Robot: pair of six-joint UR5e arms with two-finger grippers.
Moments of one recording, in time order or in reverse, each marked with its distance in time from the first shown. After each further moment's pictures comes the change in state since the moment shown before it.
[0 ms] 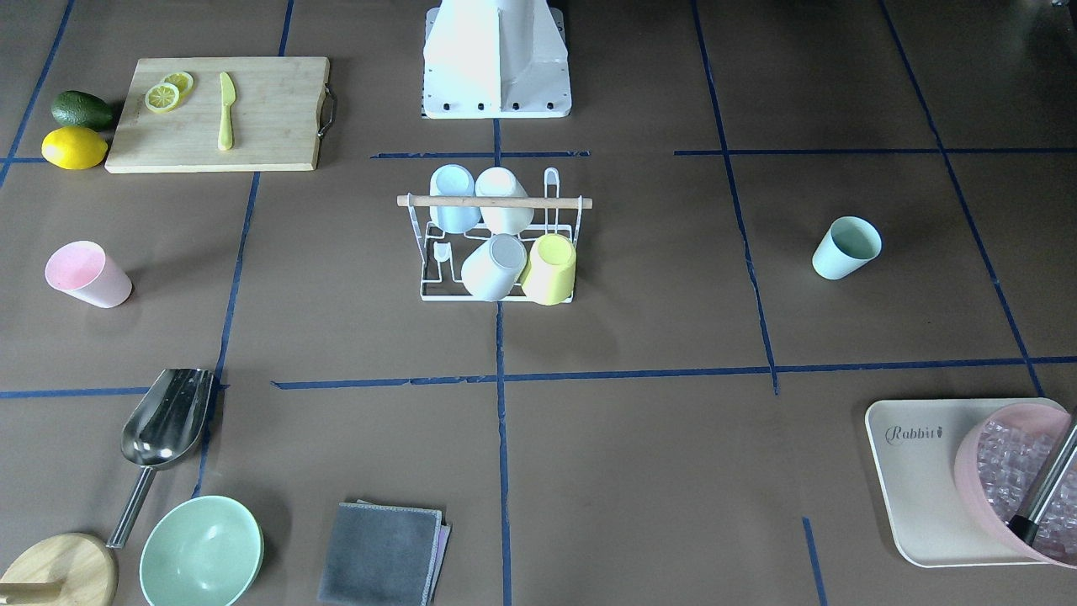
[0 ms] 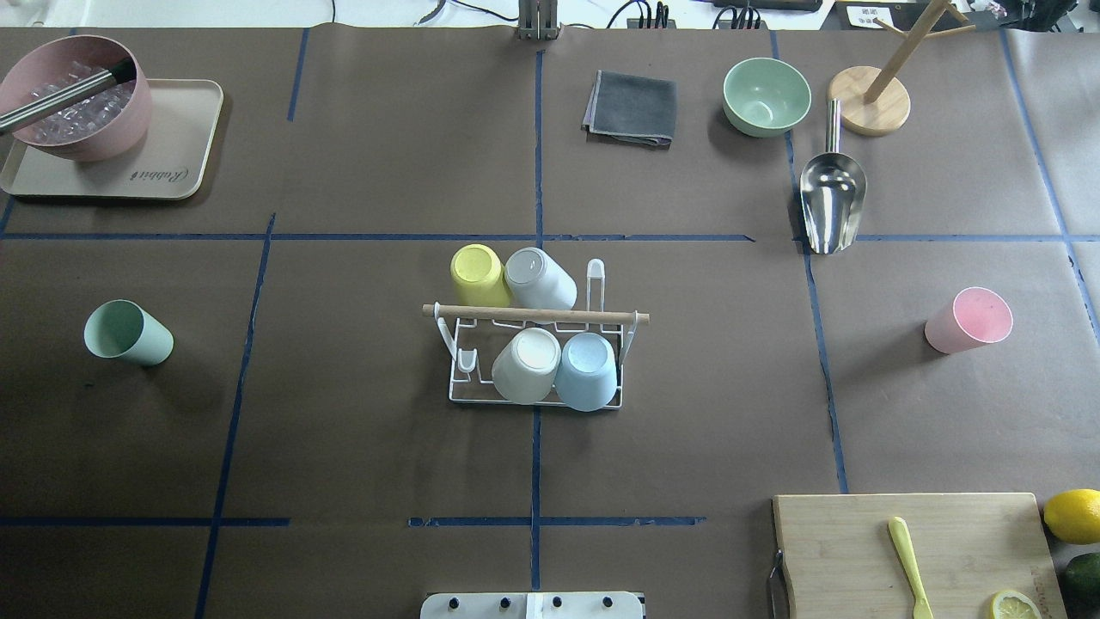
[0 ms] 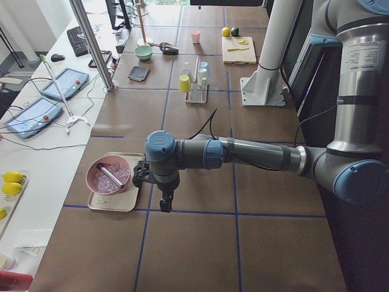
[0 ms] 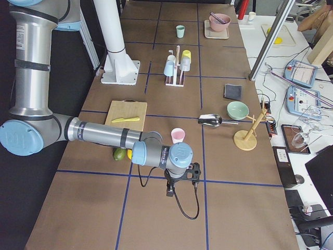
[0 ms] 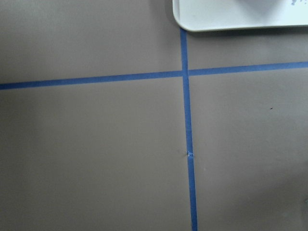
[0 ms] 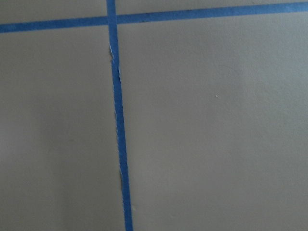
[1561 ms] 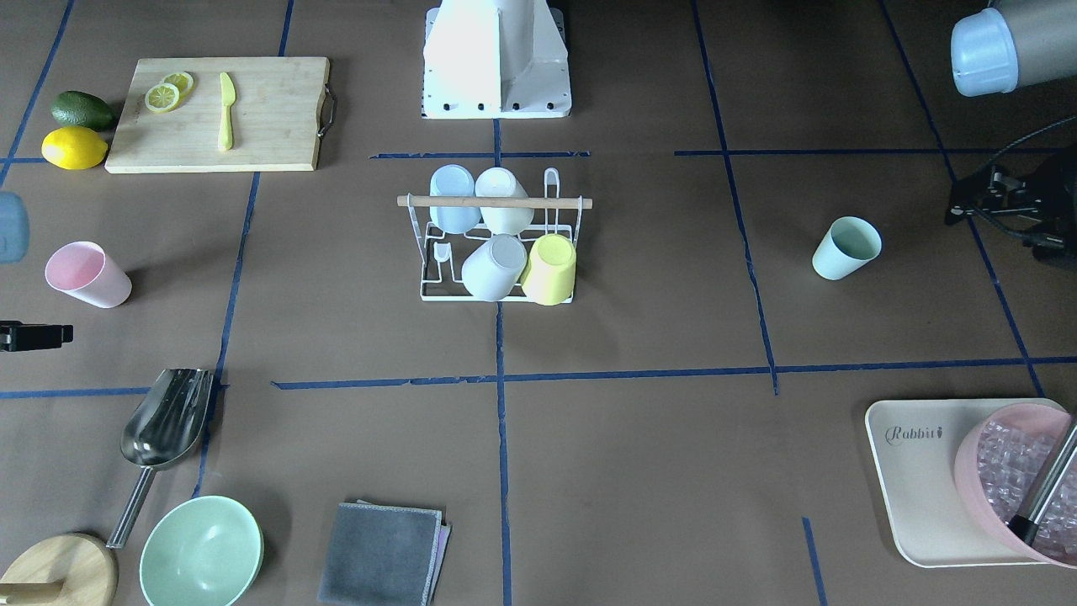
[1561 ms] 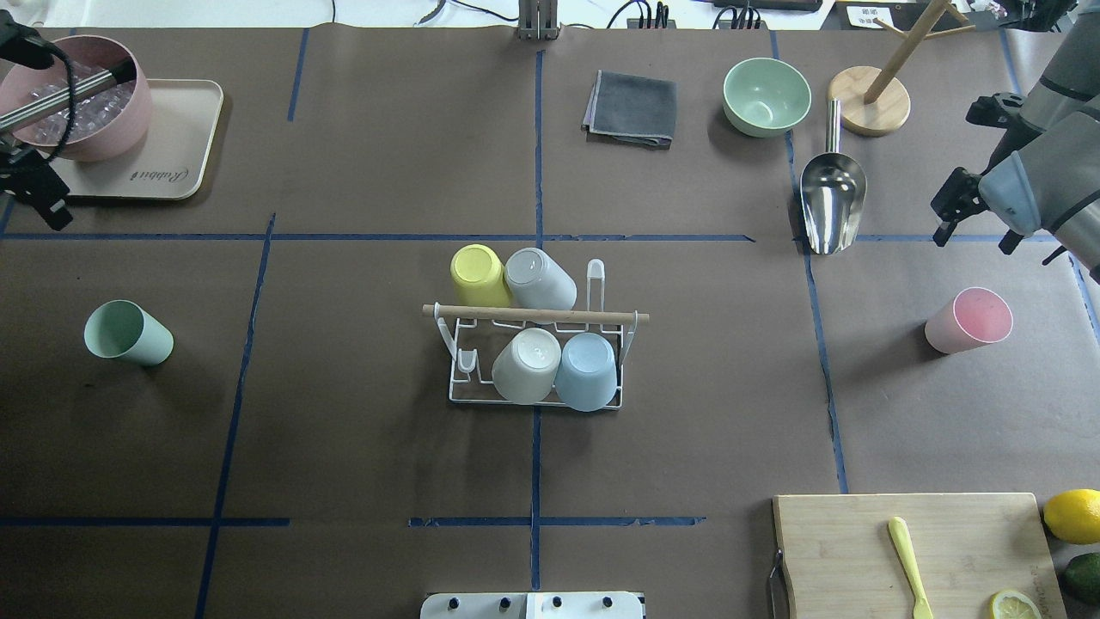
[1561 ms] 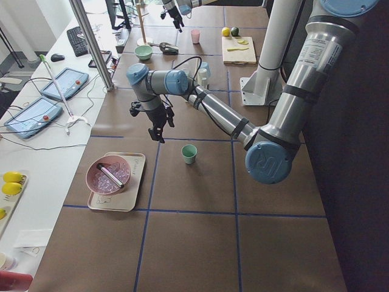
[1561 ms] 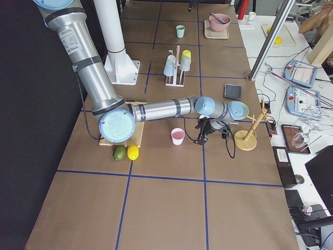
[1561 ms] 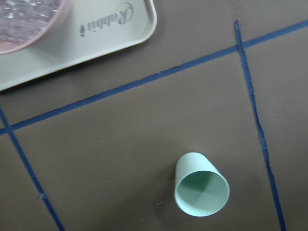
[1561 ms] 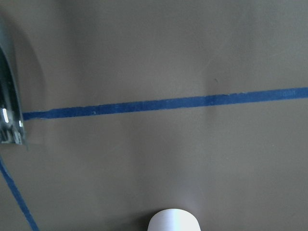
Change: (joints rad) left arm 0.412 -0.400 -0.074 0.473 0.003 -0.011; right arm -0.363 0.519 -0.269 -0.434 0.115 0.126
